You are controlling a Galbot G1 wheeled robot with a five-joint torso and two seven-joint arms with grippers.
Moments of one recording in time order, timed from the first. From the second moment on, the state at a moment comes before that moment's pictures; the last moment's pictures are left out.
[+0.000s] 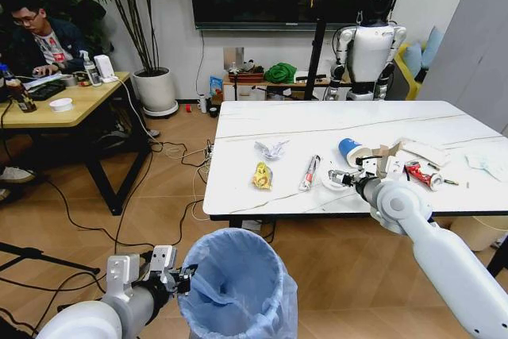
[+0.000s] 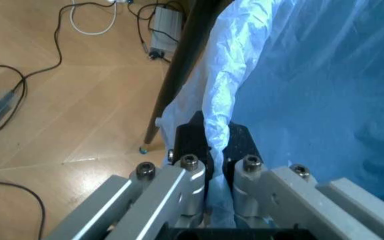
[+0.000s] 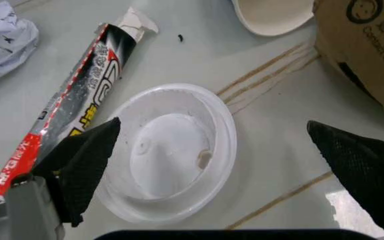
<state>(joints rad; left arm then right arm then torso) 1.47 -0.81 -0.44 -2.46 -1.37 0.74 -0.73 -0.70 0.93 0.21 1.77 1.31 -0.69 0.73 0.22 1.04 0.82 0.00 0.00</state>
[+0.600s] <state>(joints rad) 1.46 -0.81 -0.45 -2.45 -1.37 0.74 -0.73 -0.70 0.92 0.19 1.74 1.30 -0.69 0.73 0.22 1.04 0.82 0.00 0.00</state>
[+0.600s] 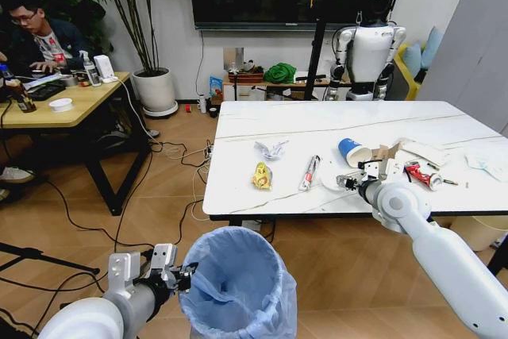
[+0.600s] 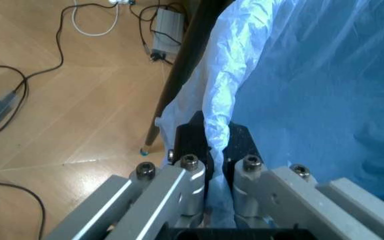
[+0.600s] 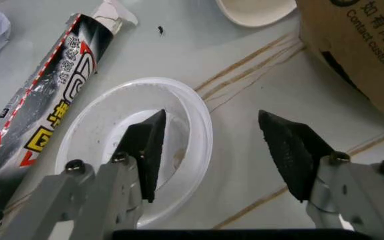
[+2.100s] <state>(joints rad) 1.34 -0.86 -0.34 -2.38 -1.42 0.74 -0.86 -0.92 0.80 0.17 2.37 1.35 -0.61 0.36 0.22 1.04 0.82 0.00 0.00</state>
